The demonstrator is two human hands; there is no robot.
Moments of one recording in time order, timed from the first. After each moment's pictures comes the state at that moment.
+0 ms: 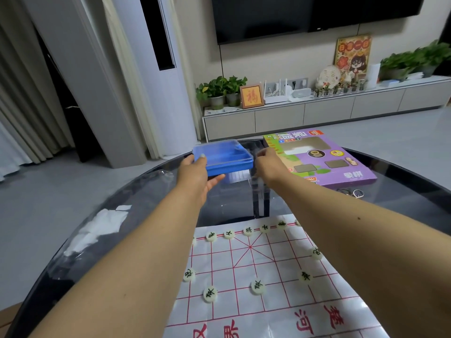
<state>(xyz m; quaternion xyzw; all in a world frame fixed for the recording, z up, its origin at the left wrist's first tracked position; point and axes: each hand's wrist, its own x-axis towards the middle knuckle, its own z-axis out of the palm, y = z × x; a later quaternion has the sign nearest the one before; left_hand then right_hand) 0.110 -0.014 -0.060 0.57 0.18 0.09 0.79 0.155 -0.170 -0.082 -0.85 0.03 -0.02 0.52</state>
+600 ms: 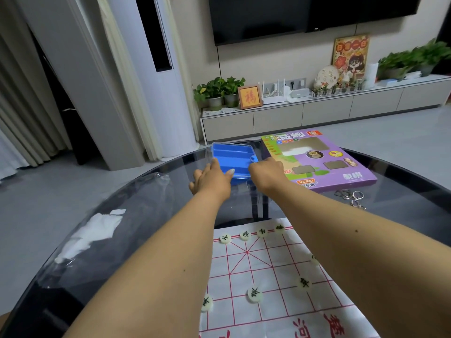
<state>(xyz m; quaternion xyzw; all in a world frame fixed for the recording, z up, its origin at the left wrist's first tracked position) 0.144 -0.039 -0.095 0.98 0.10 0.04 0.17 0.135 -0.171 -0.075 -0.99 -0.13 -0.06 0.05</state>
